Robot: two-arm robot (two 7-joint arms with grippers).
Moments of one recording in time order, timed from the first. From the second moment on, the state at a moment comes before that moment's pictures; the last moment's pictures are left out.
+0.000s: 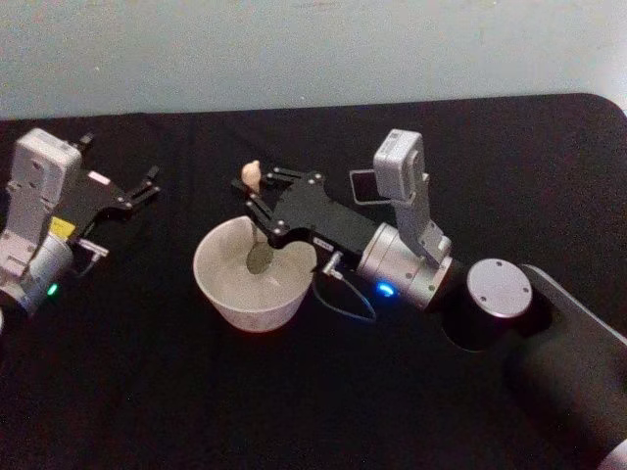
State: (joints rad) left arm -0.20 0.60 0.45 -1.41 -0.25 -0.12 0.03; right arm 0.37 0.17 -0.54 -1.15 0.36 -0.34 0.61
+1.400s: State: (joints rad) left arm -0.20 0.60 0.45 -1.41 -0.25 -0.12 0.03; right arm 0.26 0.26 -0.54 -1.32 0.40 -0.28 0.64
